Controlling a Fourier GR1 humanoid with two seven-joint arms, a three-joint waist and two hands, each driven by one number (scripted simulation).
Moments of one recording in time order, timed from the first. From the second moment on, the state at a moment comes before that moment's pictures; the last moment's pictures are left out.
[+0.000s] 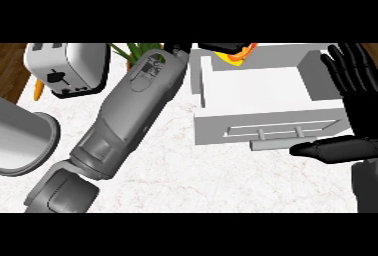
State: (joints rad) left arm -1.30 0.00 -0.10 -0.51 0.22 0.34 -0.26; right arm -0.30 -0.22 -0.16 -1.79 -0.12 0.21 0.07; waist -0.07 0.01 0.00
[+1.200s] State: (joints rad) left arm -1.27 0.00 -0.31 -0.39 0.47 0.26 -0.32; right arm -0.42 -0.18 -0.01 -1.76 -0.25 0.39 0.08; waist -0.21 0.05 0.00
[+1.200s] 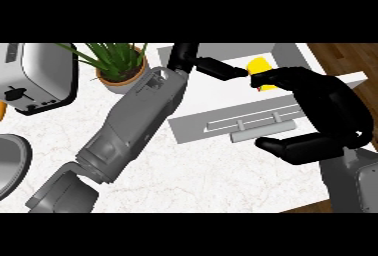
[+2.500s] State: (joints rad) left arm -1.15 0.02 -0.24 -0.44 0.67 0.22 -0.57; right arm -0.36 -0.33 0.34 -1.36 0.41 0.42 -0.04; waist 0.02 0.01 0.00
